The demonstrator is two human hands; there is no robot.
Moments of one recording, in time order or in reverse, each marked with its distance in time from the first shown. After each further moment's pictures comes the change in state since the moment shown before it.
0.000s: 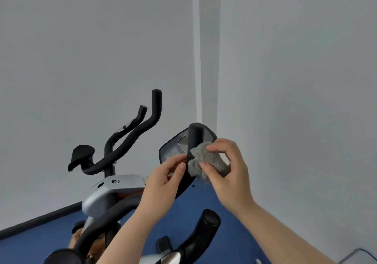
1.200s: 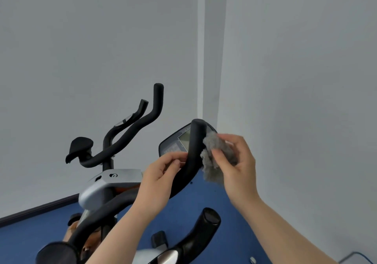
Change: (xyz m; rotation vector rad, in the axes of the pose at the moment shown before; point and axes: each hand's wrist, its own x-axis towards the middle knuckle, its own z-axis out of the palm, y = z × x) left_hand 0.001 0.002 -0.001 -0.163 0.021 -0.050; right_hand 0.008 0.007 -0.001 0.194 0.109 0.150
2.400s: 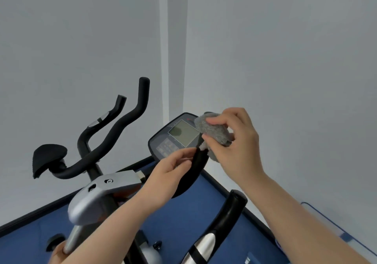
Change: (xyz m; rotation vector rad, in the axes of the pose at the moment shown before) left_hand 0.008 0.005 -0.045 -0.028 -0.433 -0.111; right_hand 0.000 -0.064 0.042 -0.734 0.043 -0.289
